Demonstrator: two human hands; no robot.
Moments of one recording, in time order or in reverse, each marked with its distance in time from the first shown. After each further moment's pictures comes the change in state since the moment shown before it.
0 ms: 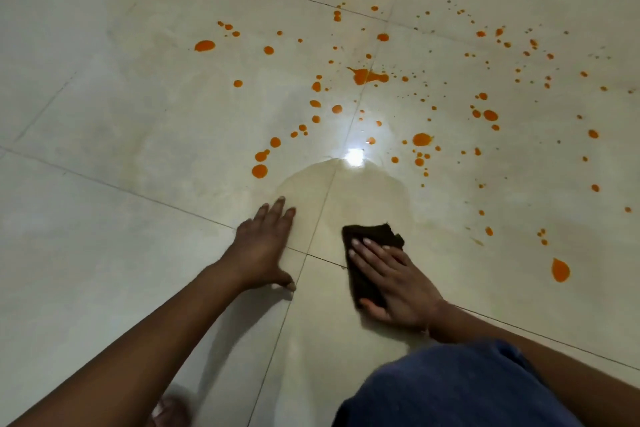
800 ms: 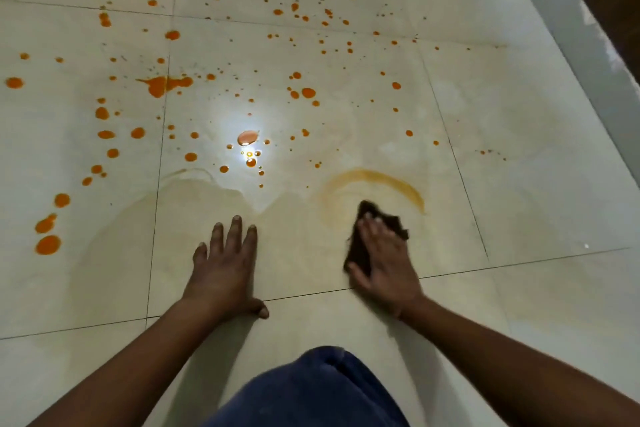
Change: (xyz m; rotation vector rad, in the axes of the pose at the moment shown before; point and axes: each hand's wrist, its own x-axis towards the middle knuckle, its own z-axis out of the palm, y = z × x) left_hand 0.085 0.163 0.025 0.248 -0.091 0.192; right_hand -0.150 0.092 -0.001 0.148 0.252 0.860
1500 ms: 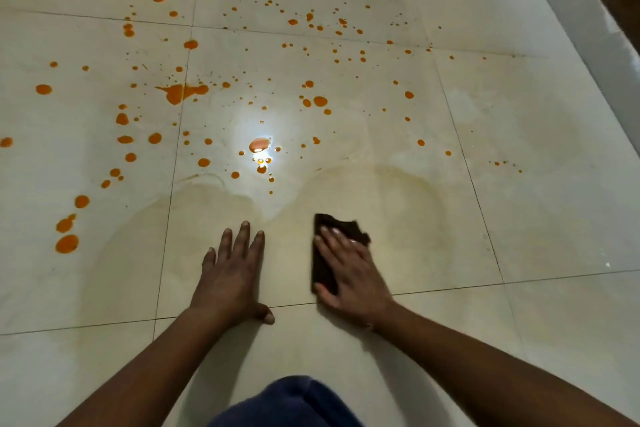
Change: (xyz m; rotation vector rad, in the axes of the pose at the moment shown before) left_hand 0.001 0.000 0.006 -0.100 0.050 -0.021; right_hand 0.019 -0.050 0.011 0.030 -0.057 -0.257
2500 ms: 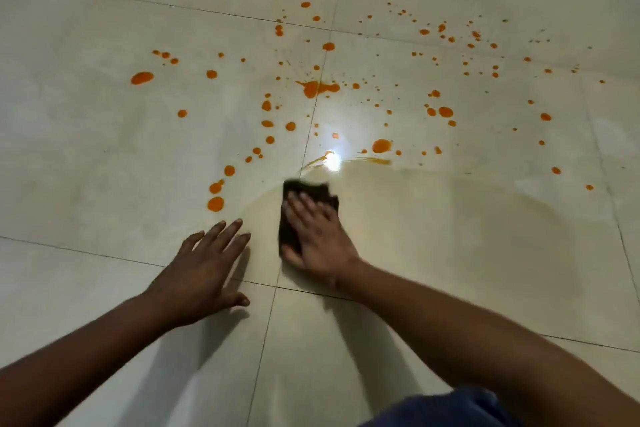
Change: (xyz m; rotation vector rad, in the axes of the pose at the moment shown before) left_hand -0.105 -0.189 -0.017 0.095 0.122 -0.015; right_hand 0.135 -0.186 0.042 -0.024 -0.148 -0.266
